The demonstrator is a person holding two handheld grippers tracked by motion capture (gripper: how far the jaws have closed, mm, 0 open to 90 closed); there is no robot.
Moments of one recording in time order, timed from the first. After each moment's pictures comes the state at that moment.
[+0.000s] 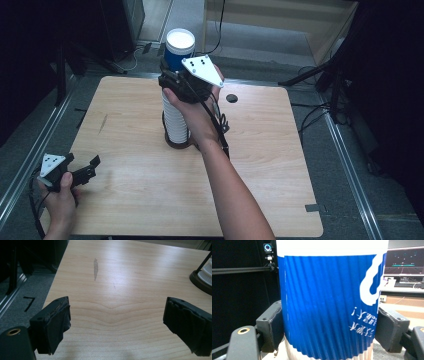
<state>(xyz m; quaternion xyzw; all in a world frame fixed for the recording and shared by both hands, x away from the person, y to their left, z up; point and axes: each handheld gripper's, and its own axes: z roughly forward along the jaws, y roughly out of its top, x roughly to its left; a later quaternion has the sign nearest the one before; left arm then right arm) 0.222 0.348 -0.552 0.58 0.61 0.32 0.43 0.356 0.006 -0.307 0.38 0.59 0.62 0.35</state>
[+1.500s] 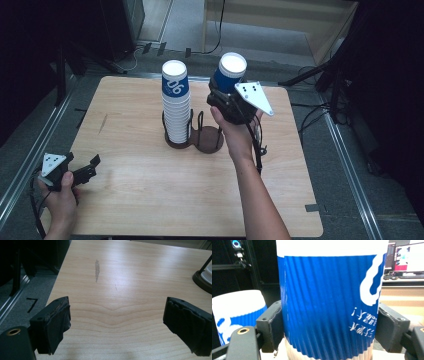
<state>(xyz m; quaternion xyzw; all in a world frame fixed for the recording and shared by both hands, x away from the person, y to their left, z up) 0.224 0.347 -0.551 0.58 0.61 0.33 0.43 0.337 -0.092 -0.344 0.43 0.56 0.59 0.39</state>
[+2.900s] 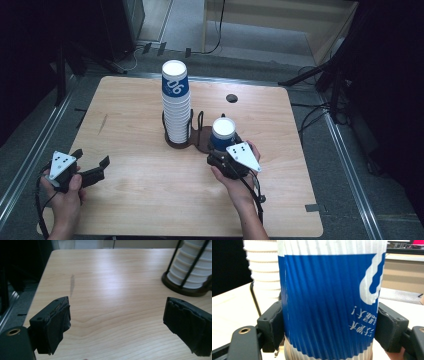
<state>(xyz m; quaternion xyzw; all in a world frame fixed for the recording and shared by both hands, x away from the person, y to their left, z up) 0.215 0.310 -0.521 0.63 0.55 0.33 0.45 0.273 -0.109 -0.476 0.42 0.64 0.53 0.36</state>
